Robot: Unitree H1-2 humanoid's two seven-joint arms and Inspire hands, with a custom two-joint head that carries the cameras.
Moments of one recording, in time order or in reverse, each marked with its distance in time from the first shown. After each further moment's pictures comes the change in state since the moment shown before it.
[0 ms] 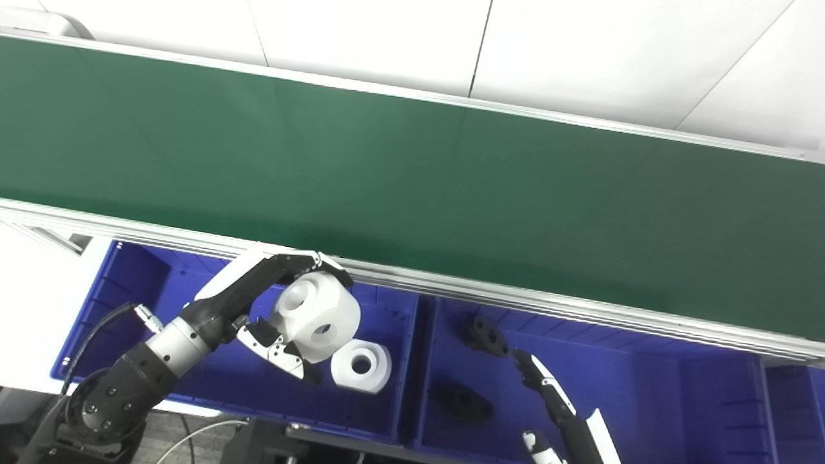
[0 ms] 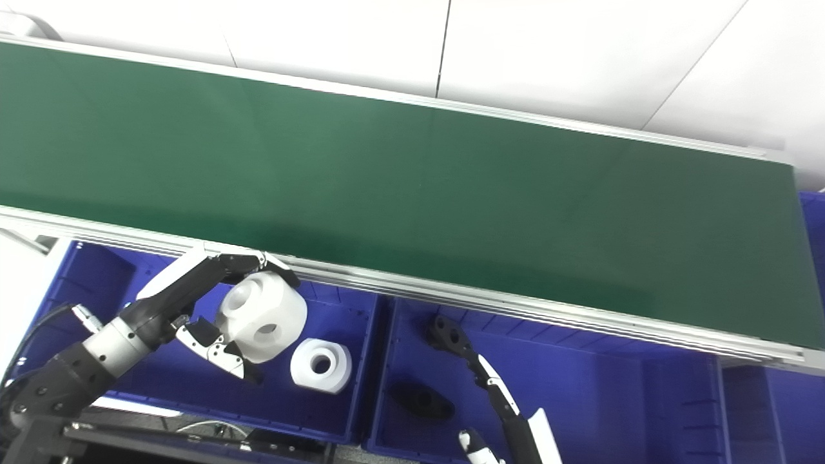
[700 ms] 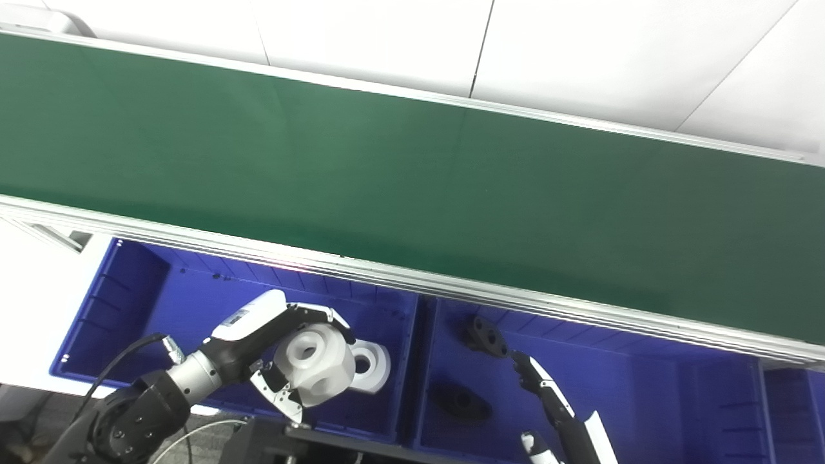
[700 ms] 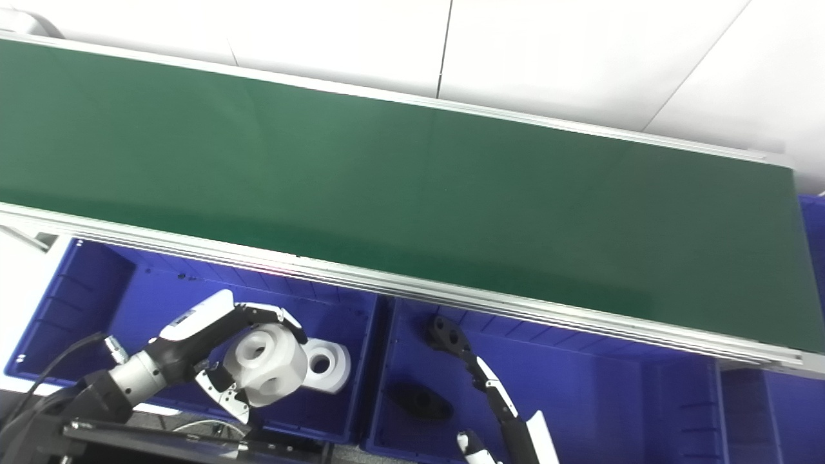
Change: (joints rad) left arm -0.027 0.034 -0.114 0.215 0.240 -0.201 0.094; right arm 0.007 0.003 -0.002 -0.005 0.001 0.000 0.000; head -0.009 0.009
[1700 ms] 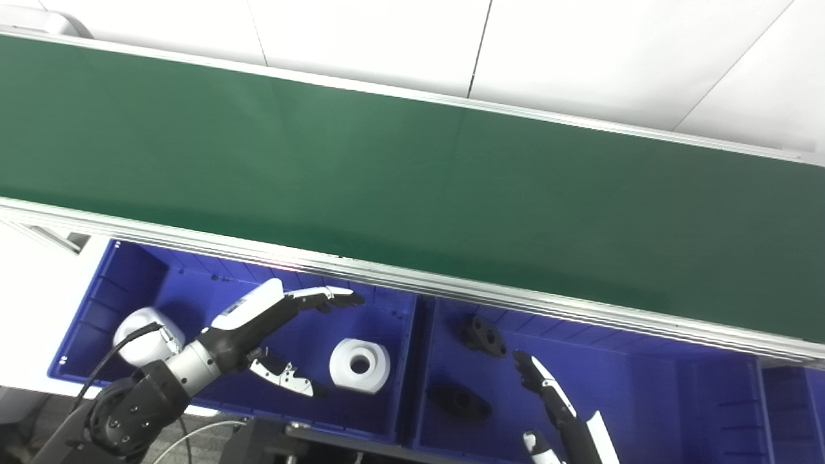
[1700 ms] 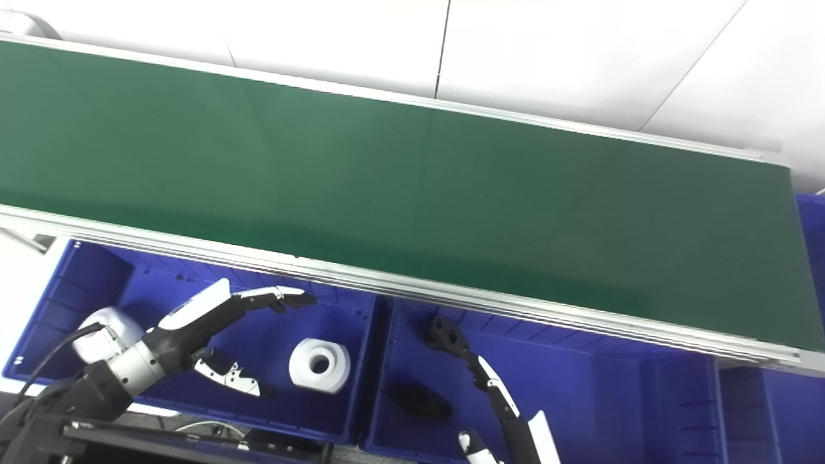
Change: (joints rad) left arm -0.013 0.004 -0.020 0.000 -0.206 0.001 -0.001; right arm 0.006 0.016 -0.011 -0.007 -0.004 0.000 0.005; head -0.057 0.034
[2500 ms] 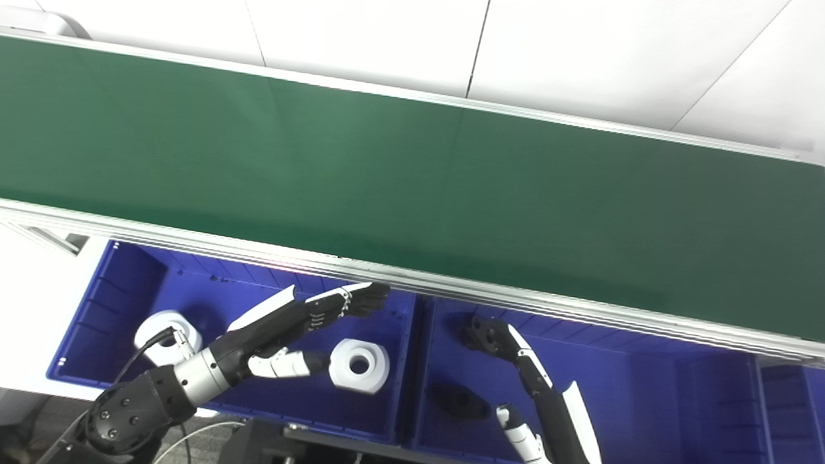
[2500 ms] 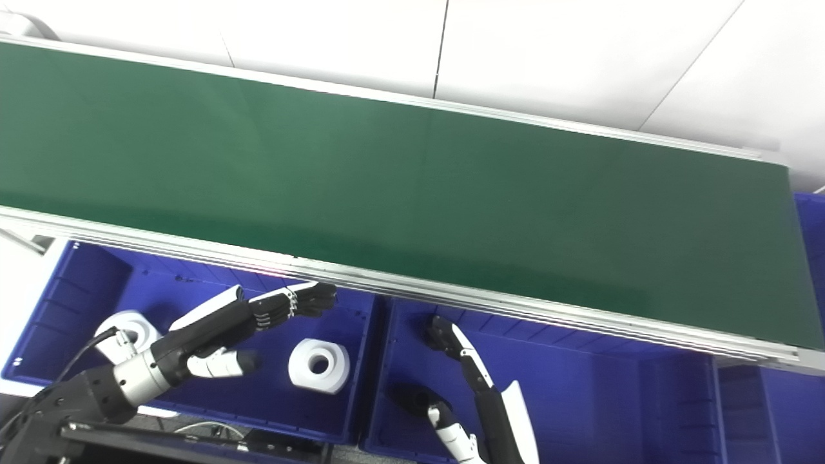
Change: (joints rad) left arm 0.010 0.021 -0.065 -0.080 -0.386 0.097 -0.213; right arm 0.004 0.151 -0.043 -0.103 -0.071 0.031 0.115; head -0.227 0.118
